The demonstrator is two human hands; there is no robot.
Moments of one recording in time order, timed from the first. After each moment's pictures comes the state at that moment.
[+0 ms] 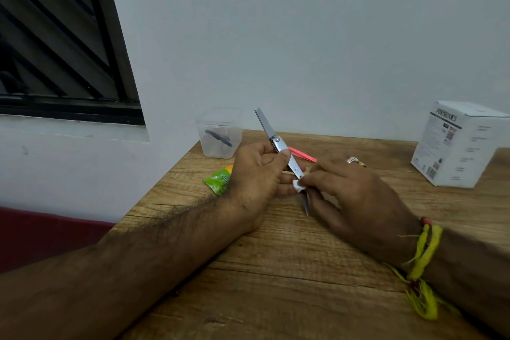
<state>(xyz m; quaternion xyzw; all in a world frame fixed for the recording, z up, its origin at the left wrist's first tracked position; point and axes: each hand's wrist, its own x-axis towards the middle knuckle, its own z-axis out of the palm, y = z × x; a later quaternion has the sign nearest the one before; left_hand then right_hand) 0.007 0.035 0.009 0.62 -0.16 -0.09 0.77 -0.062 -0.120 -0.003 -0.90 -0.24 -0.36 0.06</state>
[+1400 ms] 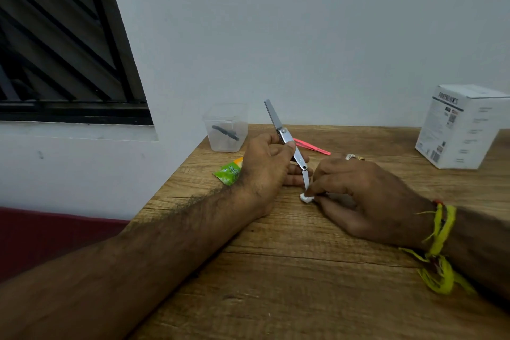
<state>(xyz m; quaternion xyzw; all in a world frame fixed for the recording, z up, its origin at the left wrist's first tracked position) 0.006 0.031 0.012 0.64 -0.16 -0.08 0.75 -0.075 -0.127 0.003 -0.91 -0.31 -0.24 0.13</state>
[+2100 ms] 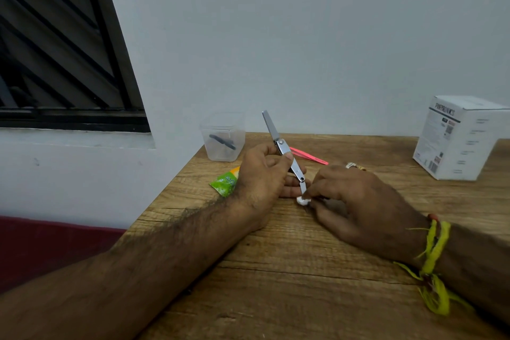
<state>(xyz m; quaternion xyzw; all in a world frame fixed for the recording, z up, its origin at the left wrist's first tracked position) 0.008 0.031 0.010 0.64 -0.15 -0.09 0.75 -0.071 -0.123 -0.001 -0.92 -0.26 -0.28 0.12</state>
